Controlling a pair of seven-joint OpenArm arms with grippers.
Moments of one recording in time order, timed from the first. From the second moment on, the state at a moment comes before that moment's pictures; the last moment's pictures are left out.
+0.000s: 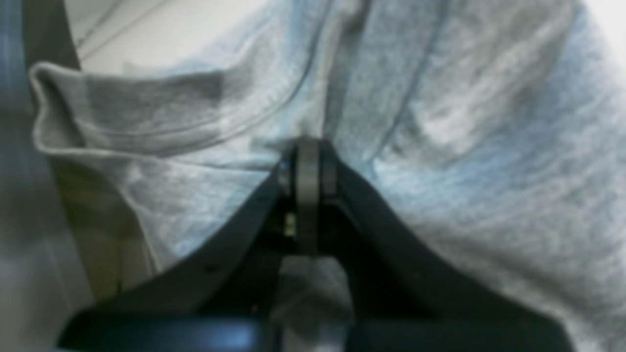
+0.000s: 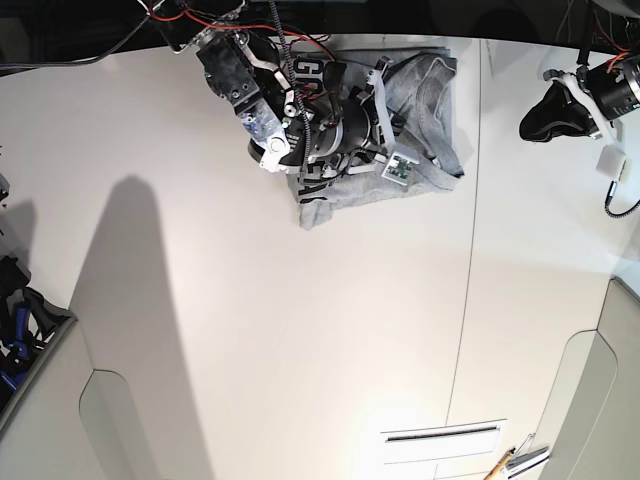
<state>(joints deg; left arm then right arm) 29.8 -24.0 -38.6 106.8 -70.6 -34.8 72.6 1.2 -1.9 -34.5 86.9 14.2 34.1 -59.8</state>
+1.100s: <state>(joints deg) 29.8 -23.7 -38.6 106.8 -70.6 -34.8 72.6 1.5 -0.3 35.2 80.9 28.0 9.5 -56.5</state>
